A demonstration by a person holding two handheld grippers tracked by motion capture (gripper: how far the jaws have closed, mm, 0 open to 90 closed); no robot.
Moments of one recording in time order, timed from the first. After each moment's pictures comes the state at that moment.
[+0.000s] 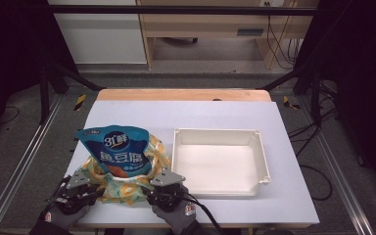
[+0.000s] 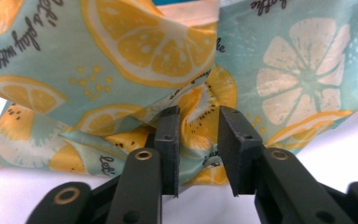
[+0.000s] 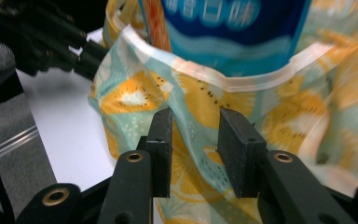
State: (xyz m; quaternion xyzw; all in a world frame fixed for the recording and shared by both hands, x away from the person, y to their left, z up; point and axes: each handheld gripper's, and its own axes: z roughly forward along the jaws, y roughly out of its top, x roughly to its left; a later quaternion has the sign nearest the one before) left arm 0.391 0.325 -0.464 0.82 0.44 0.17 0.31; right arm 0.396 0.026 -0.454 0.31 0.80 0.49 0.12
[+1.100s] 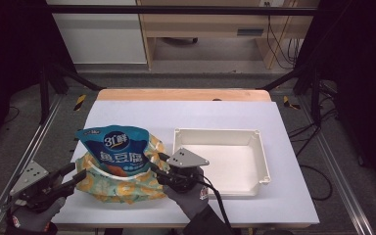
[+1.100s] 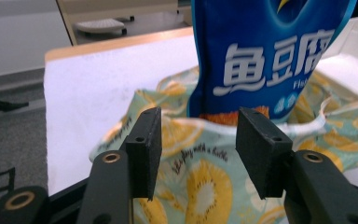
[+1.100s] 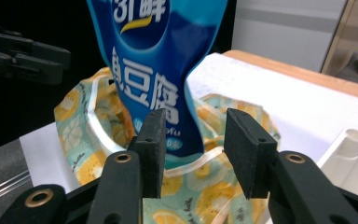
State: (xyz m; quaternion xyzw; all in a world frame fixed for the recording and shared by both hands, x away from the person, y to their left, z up) left arm 0.363 0.350 -0.379 0.72 0.44 0.27 0.47; right arm 0.409 -0.012 -0.380 0.31 0.75 0.56 0.18
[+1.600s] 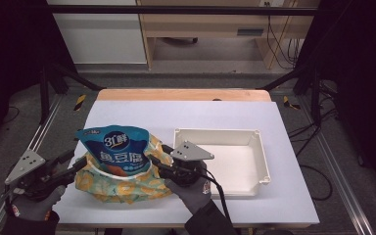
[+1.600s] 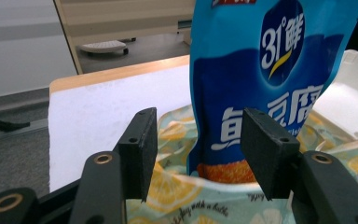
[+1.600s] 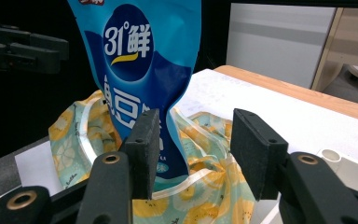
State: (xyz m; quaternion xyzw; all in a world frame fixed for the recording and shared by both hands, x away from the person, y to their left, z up) left arm 0.379 0.342 -0.351 0.70 0.43 0.28 0.50; right arm 0.417 -0.018 -0.365 0.31 0.73 0.57 0.19
